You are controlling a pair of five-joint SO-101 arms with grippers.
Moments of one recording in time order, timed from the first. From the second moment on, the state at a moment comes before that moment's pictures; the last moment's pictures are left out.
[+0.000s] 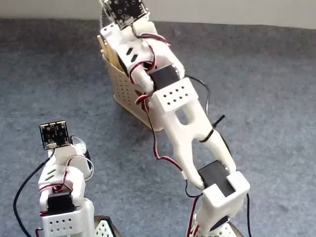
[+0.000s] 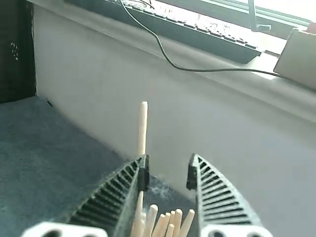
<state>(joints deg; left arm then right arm) -15.8 -103.8 93.1 55.7 7.0 -34.8 10.0 -23.5 22.6 14.0</state>
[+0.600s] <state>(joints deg) -15.8 -103.8 93.1 55.7 7.0 -36.6 -8.0 -23.5 44.9 11.6</state>
